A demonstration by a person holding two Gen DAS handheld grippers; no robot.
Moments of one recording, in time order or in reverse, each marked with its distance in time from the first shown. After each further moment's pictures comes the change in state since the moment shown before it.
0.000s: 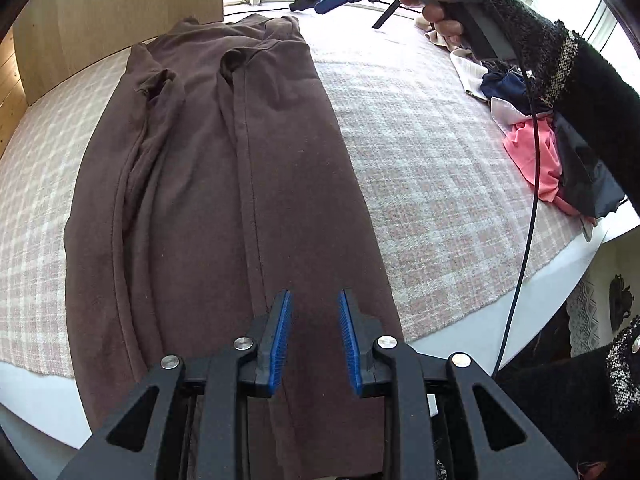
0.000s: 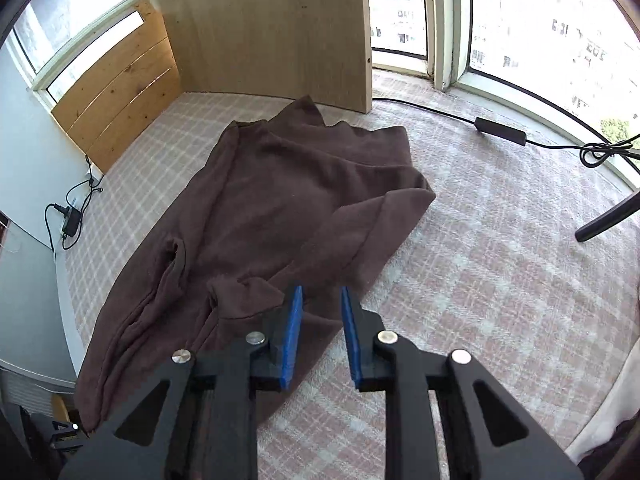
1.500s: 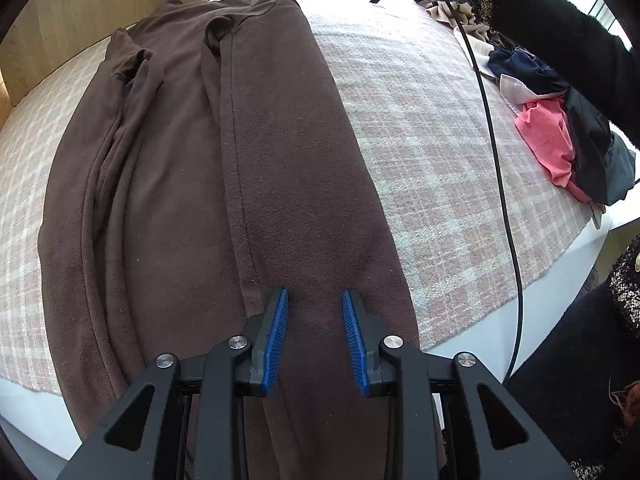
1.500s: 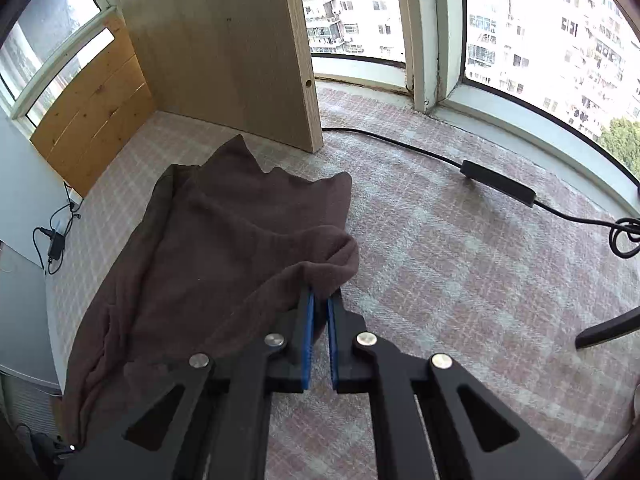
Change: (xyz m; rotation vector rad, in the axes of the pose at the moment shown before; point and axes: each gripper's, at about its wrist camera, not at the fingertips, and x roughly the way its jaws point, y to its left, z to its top) left arm 0.275 0.051 -0.014 0.009 0.056 -0.008; right arm 0.068 -0.065 0.063 -0.075 0.071 -0.024
